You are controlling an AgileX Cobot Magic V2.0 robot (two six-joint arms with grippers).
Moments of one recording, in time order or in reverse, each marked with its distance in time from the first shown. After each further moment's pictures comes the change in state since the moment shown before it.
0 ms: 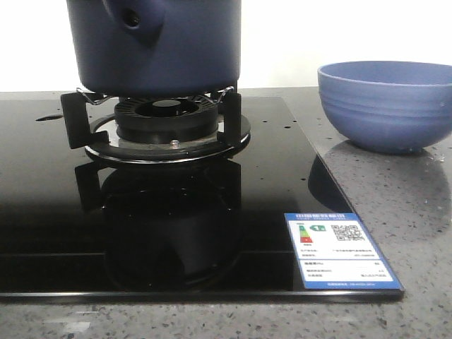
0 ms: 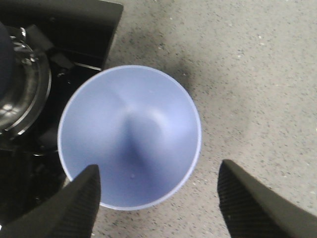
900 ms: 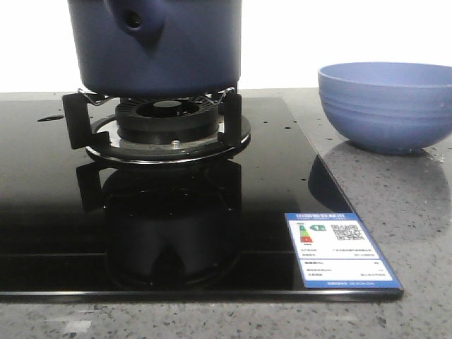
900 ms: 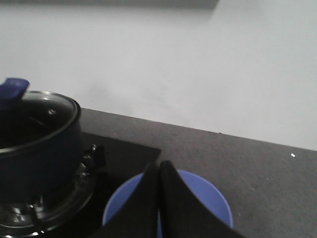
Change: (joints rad) left arm 0.389 -0.773 0.592 -0.024 0.006 0.000; right arm 0.000 -0.678 0.847 0.734 -0.828 -0.751
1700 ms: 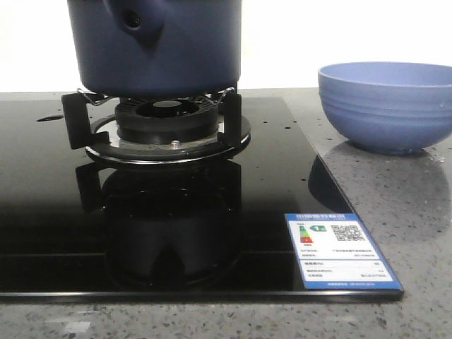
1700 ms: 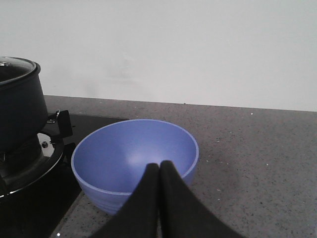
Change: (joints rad) left arm 0.000 -0.247 0.236 -0.068 -0.016 0.000; right arm 0.000 -0.288 0.327 0.043 -0.138 -0.024
